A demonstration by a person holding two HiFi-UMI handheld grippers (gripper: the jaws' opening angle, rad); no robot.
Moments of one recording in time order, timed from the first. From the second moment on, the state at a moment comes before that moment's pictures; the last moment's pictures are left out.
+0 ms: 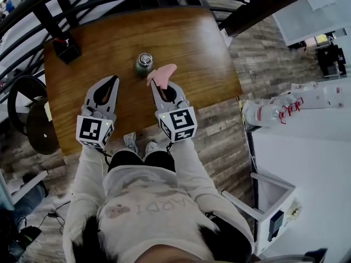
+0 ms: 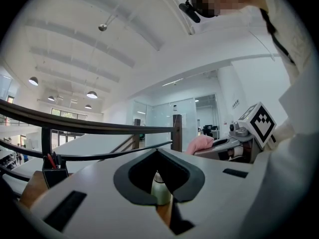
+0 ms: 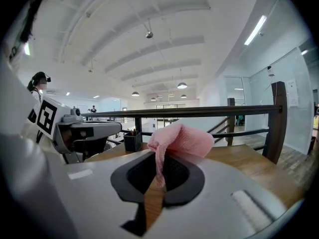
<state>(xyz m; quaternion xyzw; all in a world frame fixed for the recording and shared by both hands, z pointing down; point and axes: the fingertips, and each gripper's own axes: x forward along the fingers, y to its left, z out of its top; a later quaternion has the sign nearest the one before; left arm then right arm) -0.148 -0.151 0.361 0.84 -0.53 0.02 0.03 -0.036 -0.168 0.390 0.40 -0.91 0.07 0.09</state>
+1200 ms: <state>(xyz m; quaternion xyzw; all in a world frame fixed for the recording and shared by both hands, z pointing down) -0.117 -0.080 0.289 0.81 -0.59 -0.02 -0.01 0.013 -0.110 0.312 0.39 -0.92 0.03 0.03</state>
